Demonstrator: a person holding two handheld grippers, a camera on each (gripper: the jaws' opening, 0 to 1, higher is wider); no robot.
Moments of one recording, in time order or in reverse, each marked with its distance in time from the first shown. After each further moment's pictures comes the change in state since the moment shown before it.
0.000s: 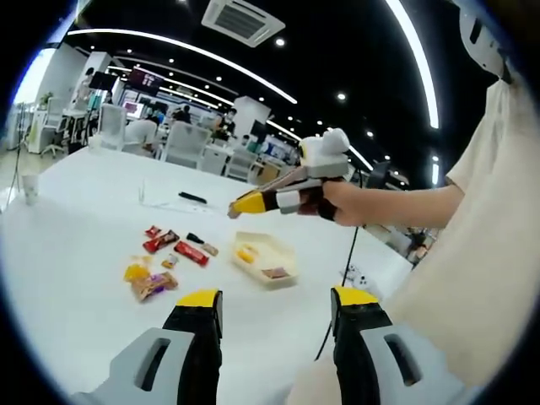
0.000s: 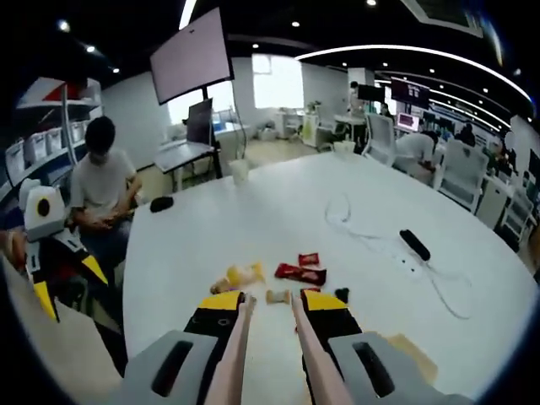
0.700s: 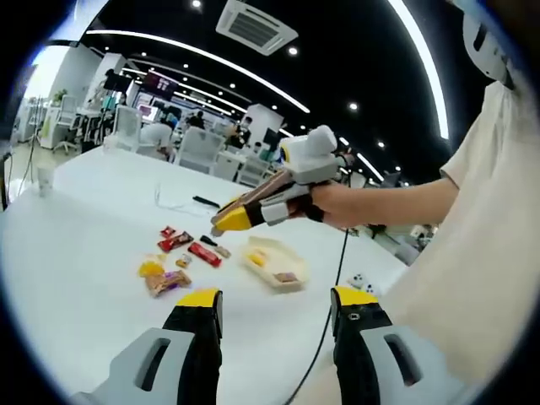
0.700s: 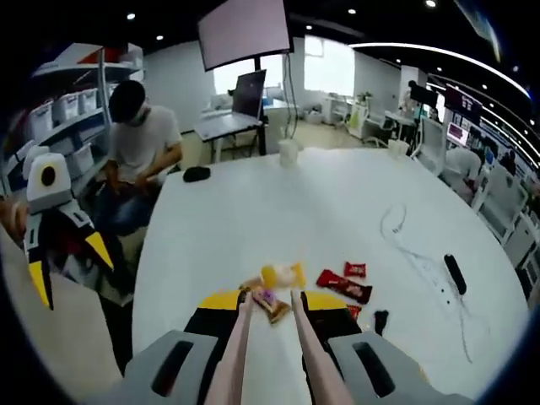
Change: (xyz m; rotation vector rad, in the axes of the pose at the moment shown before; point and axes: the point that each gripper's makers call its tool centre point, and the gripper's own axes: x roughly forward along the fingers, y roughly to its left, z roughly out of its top) left arm -0.019 0.013 -0.001 -0.041 -0.052 0.060; right arm 0.049 0.057 0.002 -0.173 0.115 0.184
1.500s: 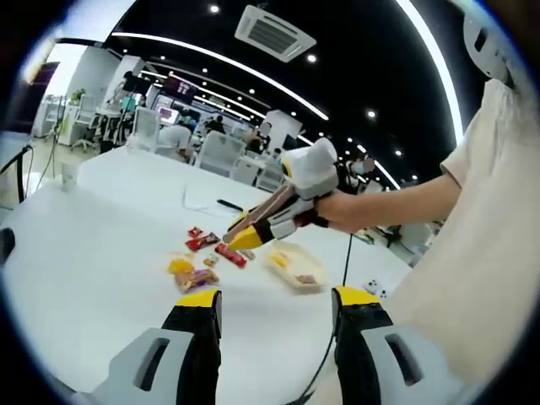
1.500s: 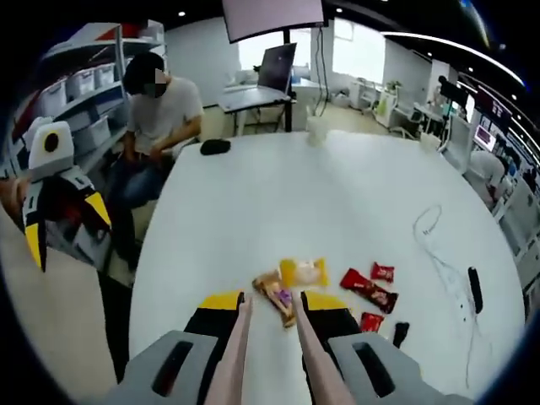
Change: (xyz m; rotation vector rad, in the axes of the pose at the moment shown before) left arm -0.024 0.031 0.003 -0.033 -0.031 0.086; right arm 0.043 0.015 -0.013 -0.084 0.119 0.101
